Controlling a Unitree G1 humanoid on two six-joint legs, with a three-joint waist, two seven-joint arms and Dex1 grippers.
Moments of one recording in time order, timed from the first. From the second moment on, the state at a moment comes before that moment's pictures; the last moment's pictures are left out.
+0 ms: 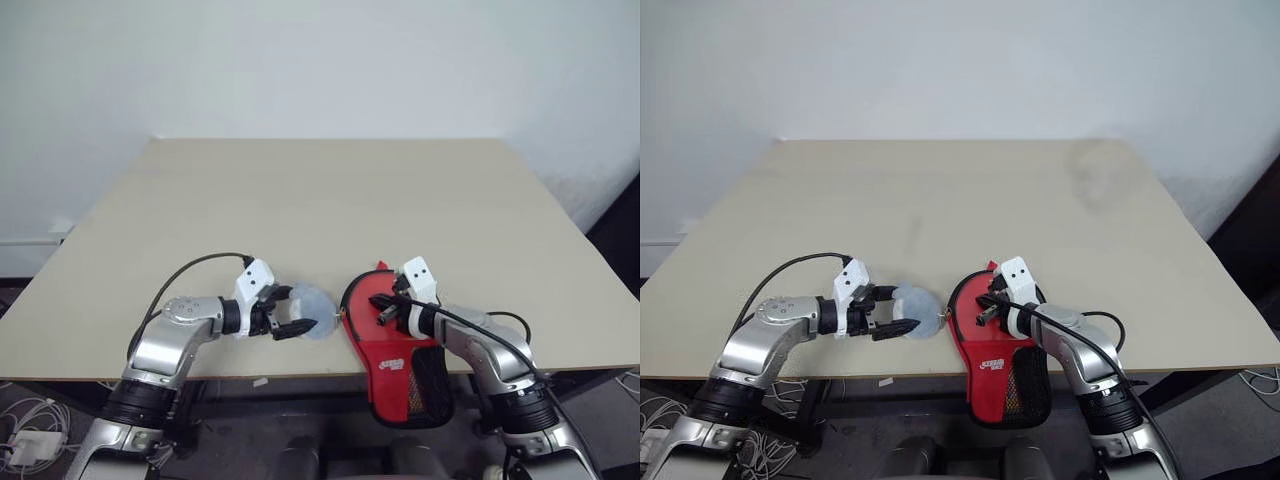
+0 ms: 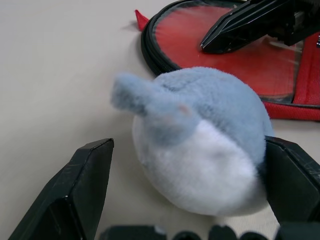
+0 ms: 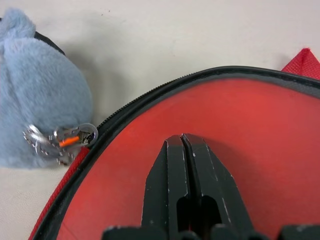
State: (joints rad) left arm -0.28 0.59 -0.13 0.05 -0.28 0.45 -1.00; right arm -0.30 -0.24 0.19 -0.12 0.30 0.83 0.46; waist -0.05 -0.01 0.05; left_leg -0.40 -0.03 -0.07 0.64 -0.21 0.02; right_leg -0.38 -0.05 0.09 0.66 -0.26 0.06
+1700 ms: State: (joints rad) left arm -0.75 0.54 -0.28 0.62 -0.03 0.17 -1.16; right arm -0.30 -0.22 0.23 0.00 0.22 0.62 0.53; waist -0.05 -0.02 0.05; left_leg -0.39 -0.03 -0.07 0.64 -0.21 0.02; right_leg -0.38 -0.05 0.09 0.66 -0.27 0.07
